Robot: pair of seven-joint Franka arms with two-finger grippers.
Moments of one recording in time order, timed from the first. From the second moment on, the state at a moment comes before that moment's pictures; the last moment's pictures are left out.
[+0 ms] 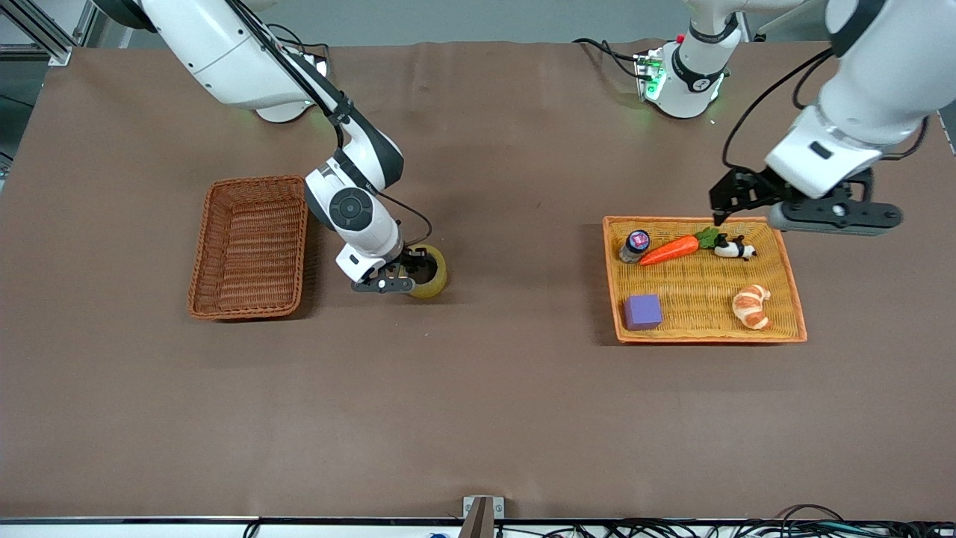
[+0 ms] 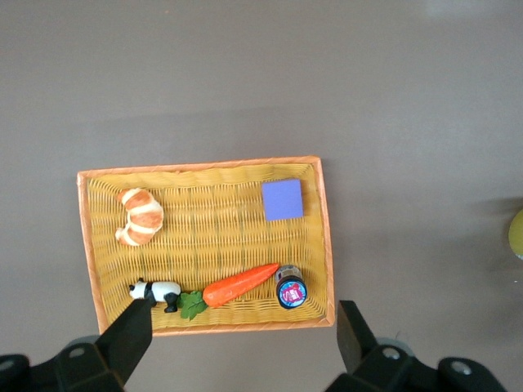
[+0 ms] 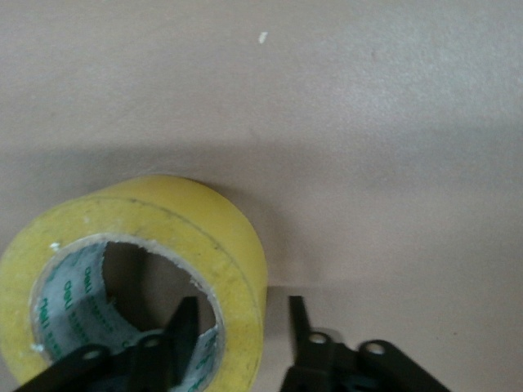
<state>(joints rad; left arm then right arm) -0.05 0.01 -0.19 -1.65 -0.02 1.74 -0.16 0.26 0.56 0.34 -1.99 -0.14 2.48 0.71</state>
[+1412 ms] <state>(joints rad) 0.02 -0.06 -0.21 -1.69 -0.05 1.72 -0.15 0.12 0.15 -0.09 -2.19 -0.16 2.09 0.00</state>
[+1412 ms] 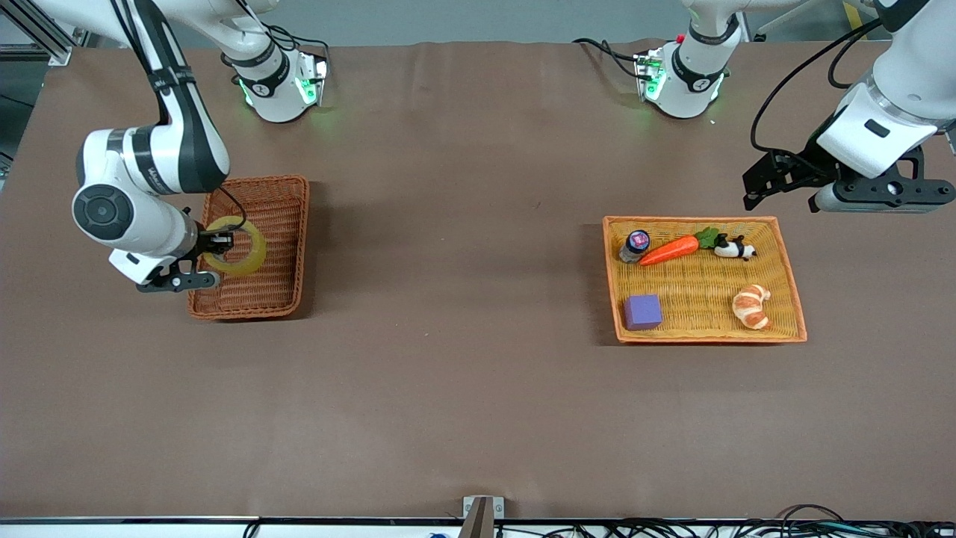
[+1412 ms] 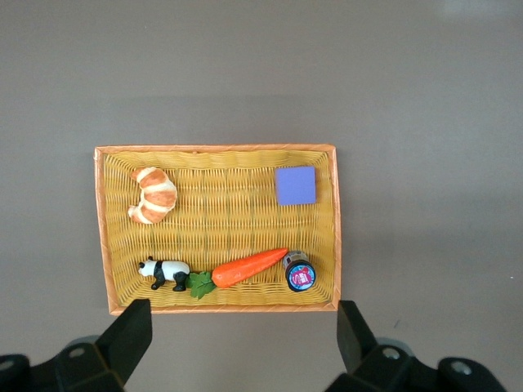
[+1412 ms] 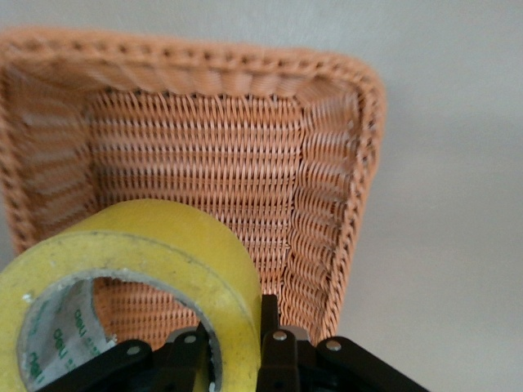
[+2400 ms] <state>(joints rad) -0.05 -0.04 -0.13 -1.69 0.01 1.69 -0.15 0.12 0.13 -0.12 -2.37 -0.16 2.42 -0.02</state>
